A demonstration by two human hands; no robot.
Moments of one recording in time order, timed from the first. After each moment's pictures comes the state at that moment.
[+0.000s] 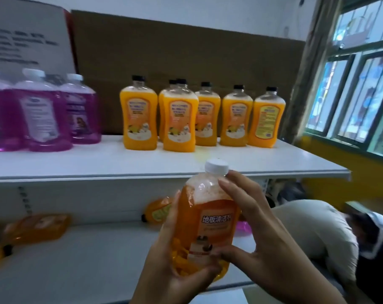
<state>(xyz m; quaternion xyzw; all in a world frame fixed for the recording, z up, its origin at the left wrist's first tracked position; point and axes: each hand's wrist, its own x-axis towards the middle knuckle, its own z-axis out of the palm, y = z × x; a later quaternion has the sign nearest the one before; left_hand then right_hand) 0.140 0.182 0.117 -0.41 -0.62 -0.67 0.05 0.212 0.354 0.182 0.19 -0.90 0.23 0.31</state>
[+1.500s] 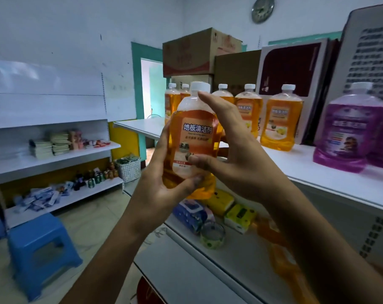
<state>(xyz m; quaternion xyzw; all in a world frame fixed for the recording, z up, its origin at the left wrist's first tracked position) 0.010 -0.566 0.193 -0.11 -0.77 -0.50 0.37 -0.067 -0.412 0.257 0.55 -0.70 0.43 0.16</state>
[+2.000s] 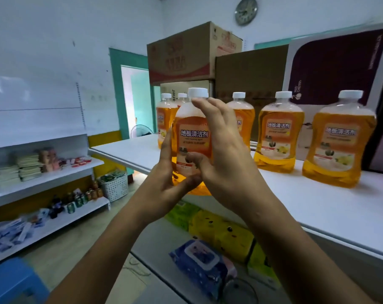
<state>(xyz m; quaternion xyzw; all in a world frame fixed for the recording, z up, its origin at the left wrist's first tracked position) -0.167 -0.699 0.221 -0.18 -0.83 -0.44 0.29 -0.194 -0.548 0.265 0.43 -0.76 0.41 0.26</state>
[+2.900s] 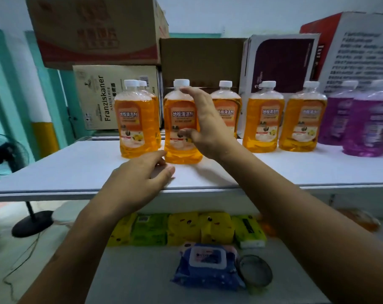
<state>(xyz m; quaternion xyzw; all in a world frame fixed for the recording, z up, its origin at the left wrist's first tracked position) -0.281 -0.852 0.229 -0.27 -0.92 -0.24 0.16 -0.307 -0.665 0.275 0.17 -0.87 0.32 0.34</state>
